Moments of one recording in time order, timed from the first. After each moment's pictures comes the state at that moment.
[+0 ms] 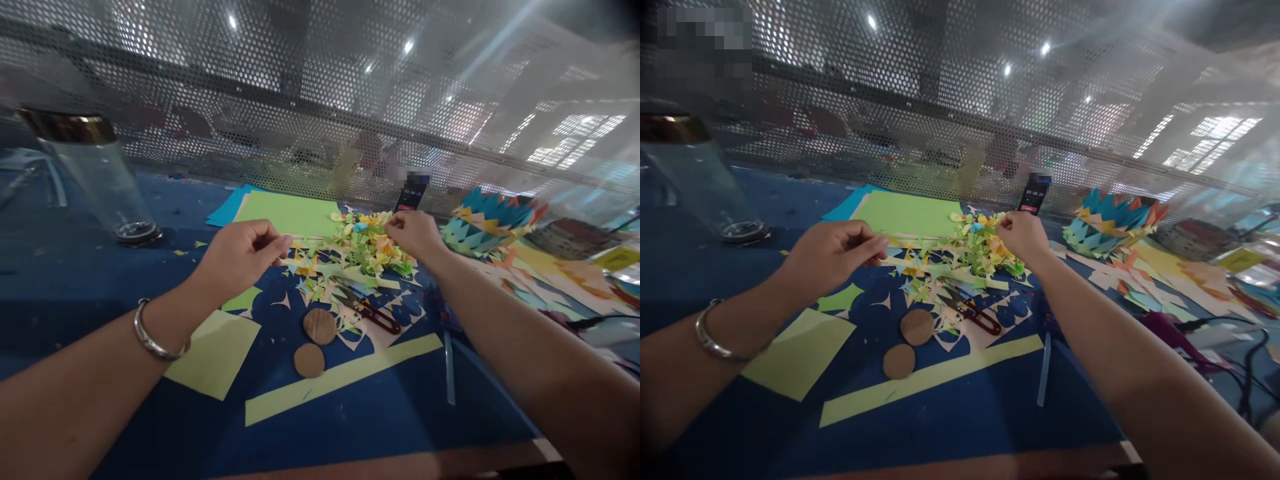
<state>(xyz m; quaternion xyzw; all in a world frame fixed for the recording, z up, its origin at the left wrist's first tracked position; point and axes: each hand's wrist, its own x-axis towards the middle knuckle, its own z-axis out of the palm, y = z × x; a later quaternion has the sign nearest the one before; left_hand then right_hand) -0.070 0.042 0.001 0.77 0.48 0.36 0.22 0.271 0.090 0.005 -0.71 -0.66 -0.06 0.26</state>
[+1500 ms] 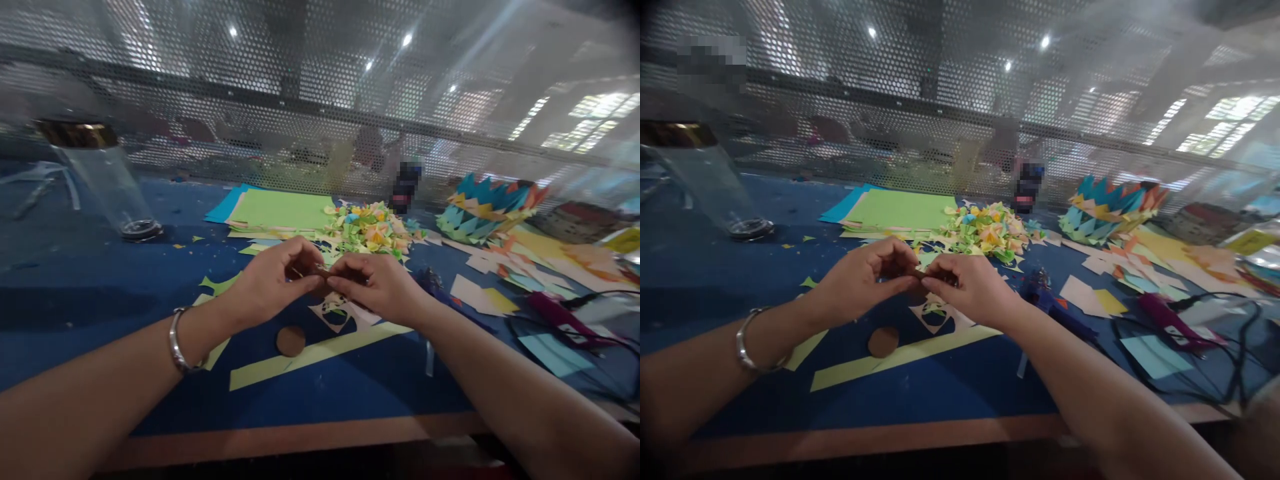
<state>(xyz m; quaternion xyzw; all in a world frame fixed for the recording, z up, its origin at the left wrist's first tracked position) -0.018 -0.005 -0.013 0.79 0.34 0.33 0.39 0.194 -0.036 -0.005 -0.46 -0.82 0.20 0.29</state>
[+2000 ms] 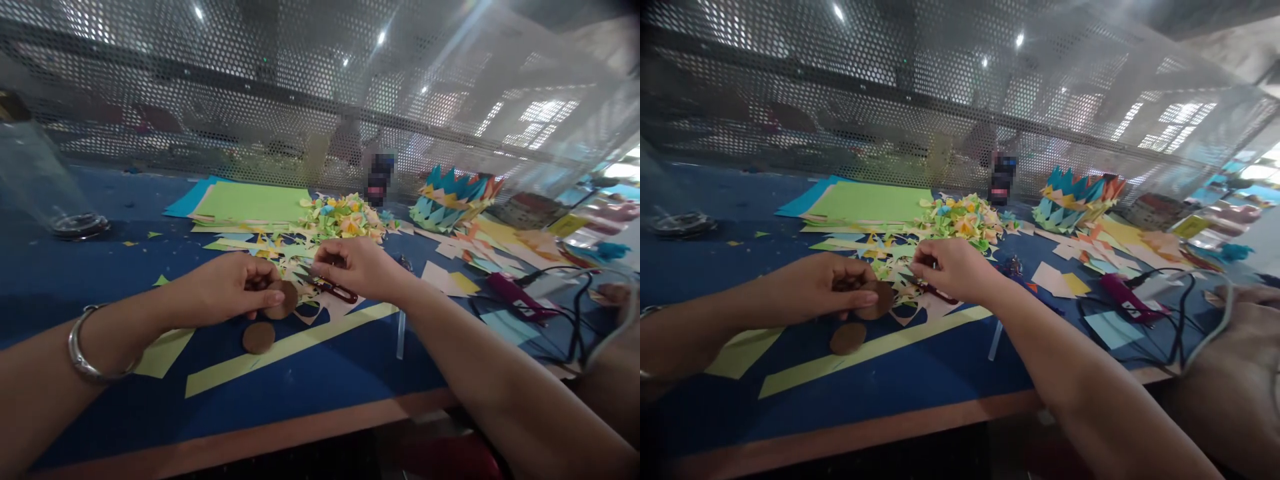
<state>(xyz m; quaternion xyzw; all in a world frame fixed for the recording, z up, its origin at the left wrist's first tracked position) -0.028 -0.001 -0.001 0.83 0.36 0.10 0.41 0.217 -0.024 -0.003 -0.48 -0.83 0.13 0.24</state>
